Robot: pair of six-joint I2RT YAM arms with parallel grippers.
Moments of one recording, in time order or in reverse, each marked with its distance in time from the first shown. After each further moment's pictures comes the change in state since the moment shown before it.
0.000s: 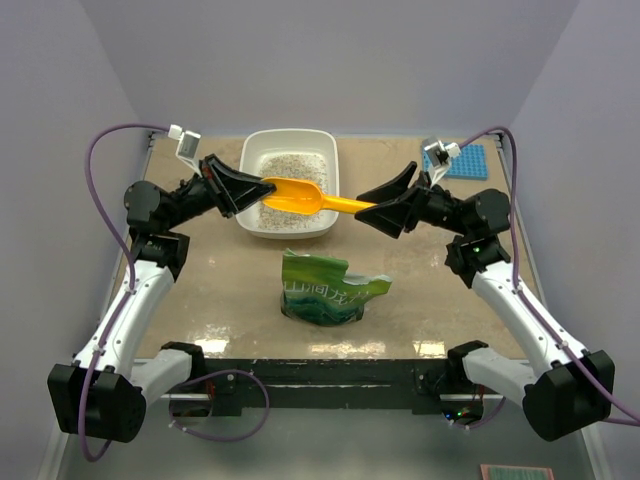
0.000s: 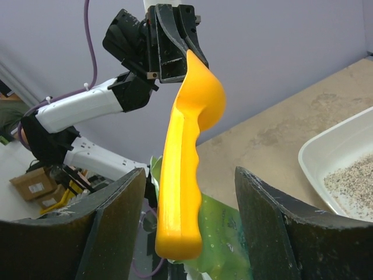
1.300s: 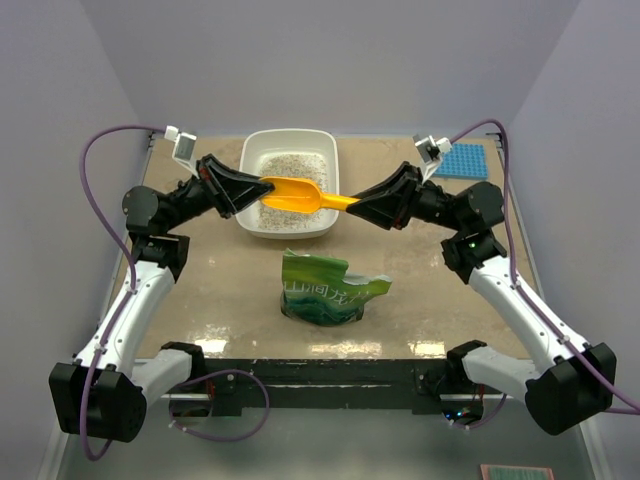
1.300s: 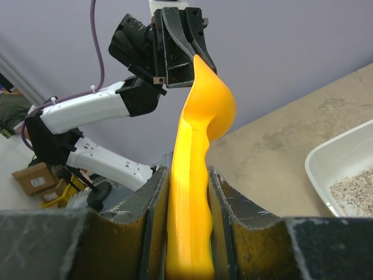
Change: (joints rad) left arm 0.006 0.000 -0.025 0.097 0.005 -0.039; right arm 0.063 0.033 0.064 -0.050 0.034 -0.045
